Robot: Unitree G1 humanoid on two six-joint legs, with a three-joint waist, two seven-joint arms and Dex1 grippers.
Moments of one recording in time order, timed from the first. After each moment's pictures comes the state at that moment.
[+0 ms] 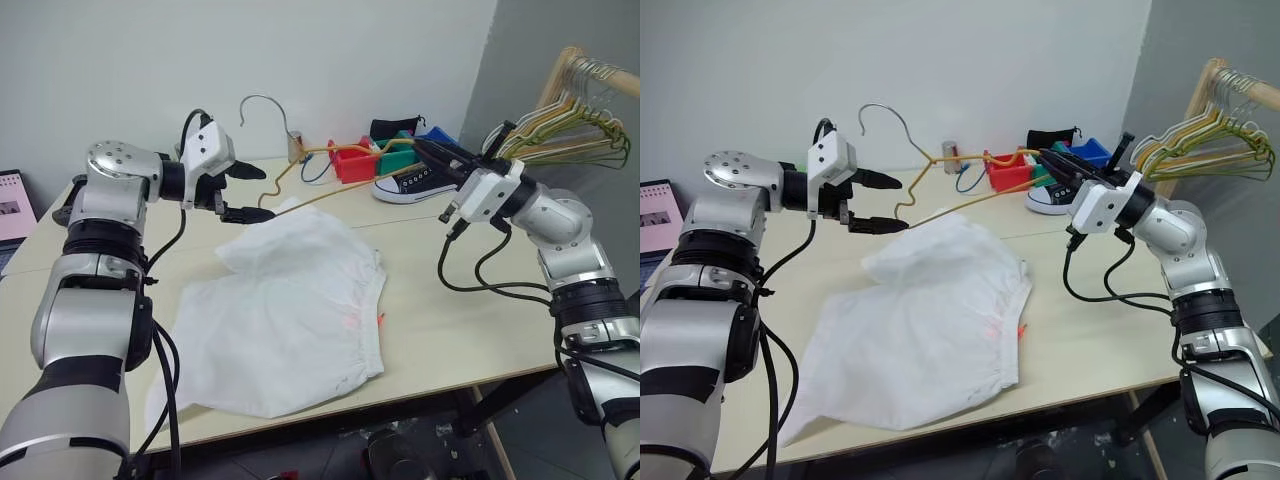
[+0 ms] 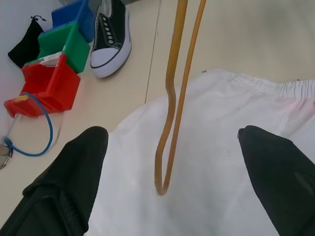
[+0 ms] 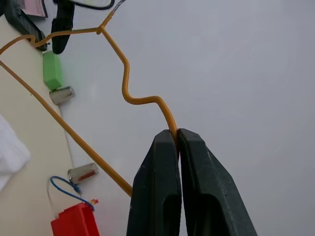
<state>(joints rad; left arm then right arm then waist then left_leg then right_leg) -1.19 0.71 -0.11 1.03 -0.03 -0.12 -1.44 -0.84 -0.62 0.10 0.41 -0.14 -0.80 0.56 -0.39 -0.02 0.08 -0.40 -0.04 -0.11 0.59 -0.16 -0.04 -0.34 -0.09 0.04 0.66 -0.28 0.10</state>
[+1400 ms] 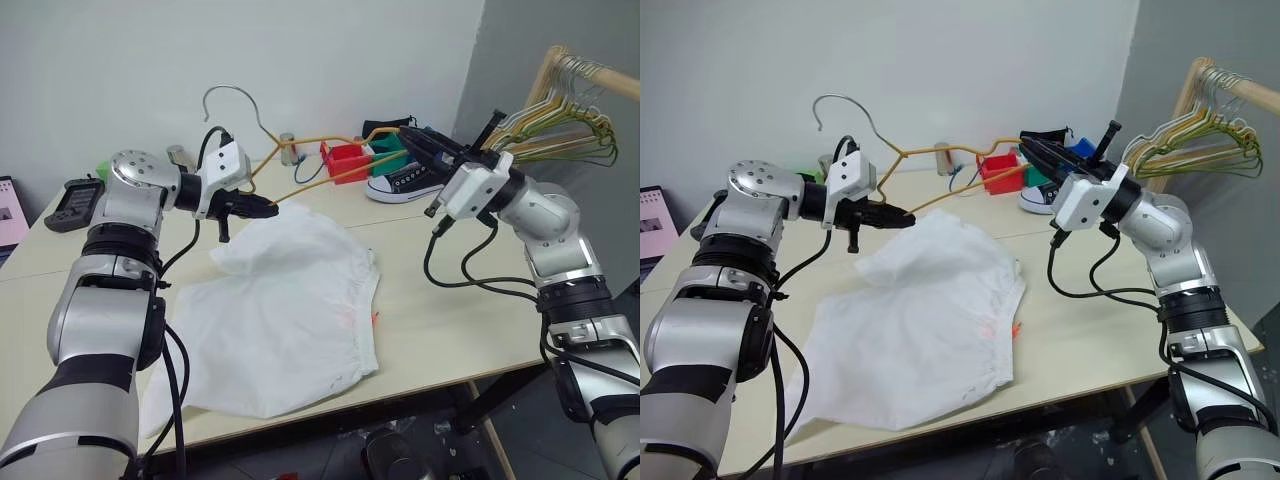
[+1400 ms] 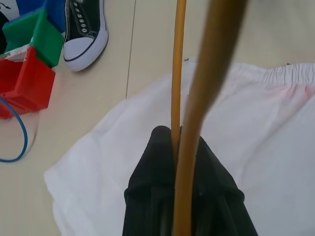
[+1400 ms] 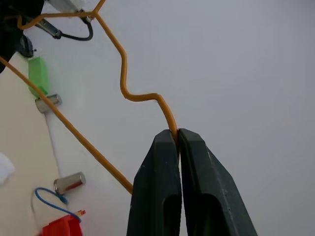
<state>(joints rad) -1.19 0.67 -0.13 1.06 0.06 -0.15 -1.45 -0.85 -0.57 0.11 0.36 -0.20 -0.70 0.53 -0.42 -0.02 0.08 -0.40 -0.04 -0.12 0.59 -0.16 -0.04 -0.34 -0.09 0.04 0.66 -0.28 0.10</state>
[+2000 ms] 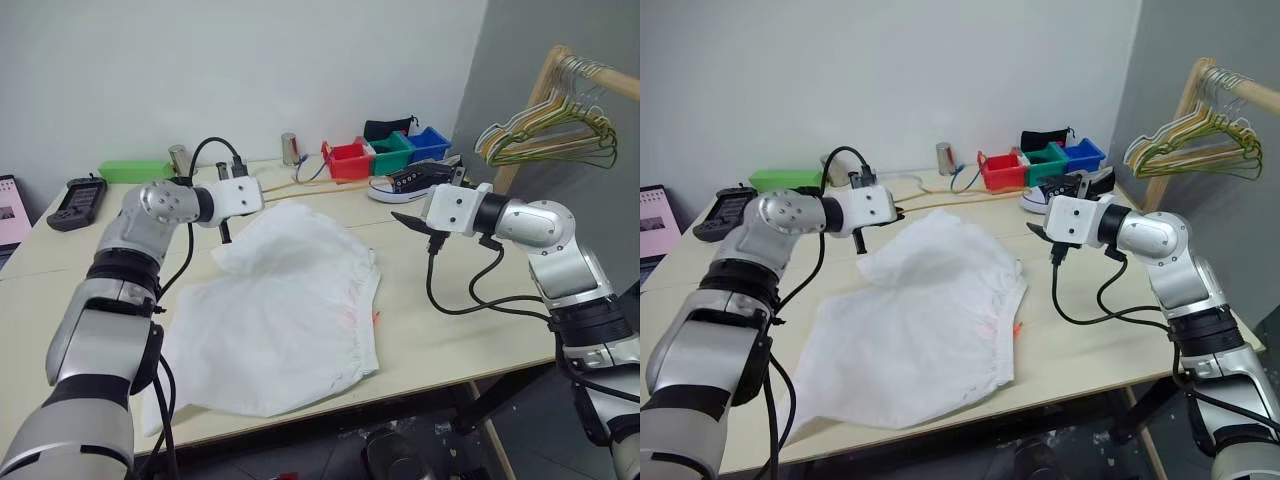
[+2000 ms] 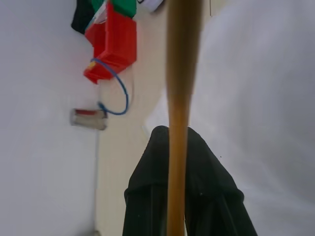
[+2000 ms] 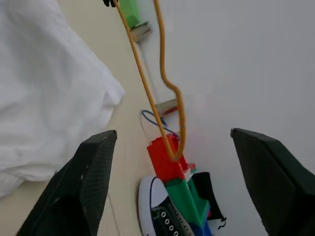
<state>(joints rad) -1.01 0.69 -0.26 0.87 0.41 -0.44 -0.77 -0.74 -0.64 0.19 0.08 -0.20 -0.09 0.80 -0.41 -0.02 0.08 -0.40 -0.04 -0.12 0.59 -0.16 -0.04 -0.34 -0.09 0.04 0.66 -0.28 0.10</state>
